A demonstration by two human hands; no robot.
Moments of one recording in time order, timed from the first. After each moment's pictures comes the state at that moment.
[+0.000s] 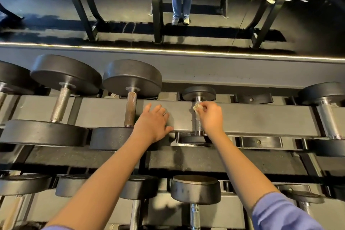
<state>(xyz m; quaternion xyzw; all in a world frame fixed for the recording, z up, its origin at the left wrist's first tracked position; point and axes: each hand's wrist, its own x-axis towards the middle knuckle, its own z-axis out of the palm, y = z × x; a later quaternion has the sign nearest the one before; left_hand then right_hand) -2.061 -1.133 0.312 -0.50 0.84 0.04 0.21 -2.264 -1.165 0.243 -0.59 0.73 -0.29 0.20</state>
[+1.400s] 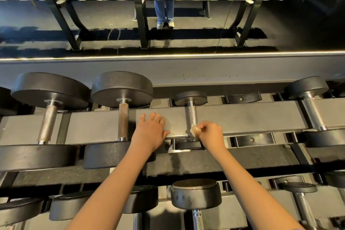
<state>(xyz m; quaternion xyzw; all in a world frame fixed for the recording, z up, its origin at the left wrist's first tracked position) -2.068 -1.137 0.310 -0.52 0.84 0.05 0.18 -2.271 -1.117 0.245 -0.52 0.76 -0.25 0.30</state>
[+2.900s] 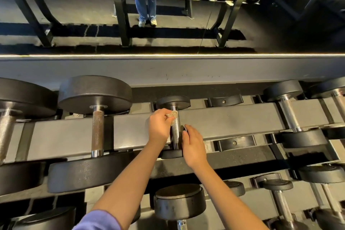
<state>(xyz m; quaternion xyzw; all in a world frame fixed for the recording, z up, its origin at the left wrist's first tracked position) -2.161 -1.184 0.244 -0.61 0.61 0.36 -0.35 -2.266 -1.102 0.240 -0.53 0.76 -0.25 0.28</state>
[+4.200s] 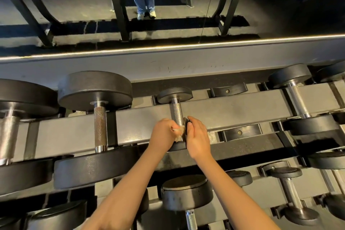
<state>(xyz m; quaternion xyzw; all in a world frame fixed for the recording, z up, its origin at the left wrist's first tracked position) -2.152 -1.147 0.248 -0.57 0.72 0.36 -0.17 -2.265 -1.098 0.232 -0.53 0.74 -0.34 0.25</state>
